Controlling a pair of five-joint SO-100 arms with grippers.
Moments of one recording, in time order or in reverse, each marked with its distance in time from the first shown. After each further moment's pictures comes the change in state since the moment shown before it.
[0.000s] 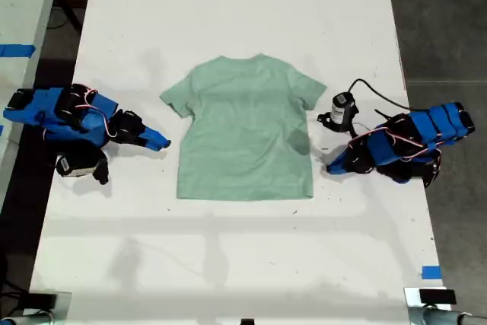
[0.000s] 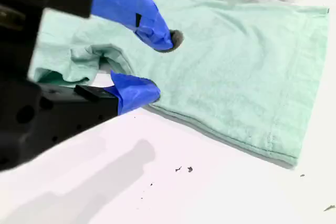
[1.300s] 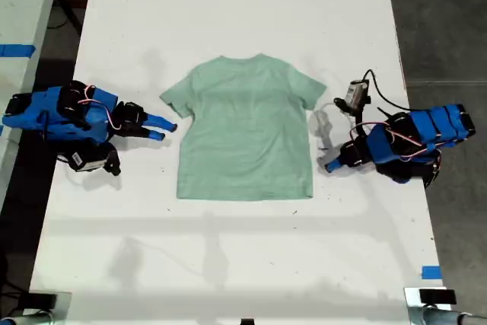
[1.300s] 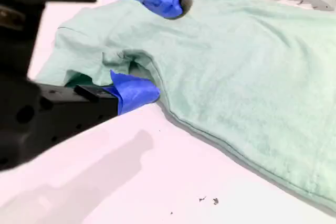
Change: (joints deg) arm 0 -8.4 0.0 0.0 0.4 0.3; arm 1 3.6 0.0 0.0 -0.4 39.4
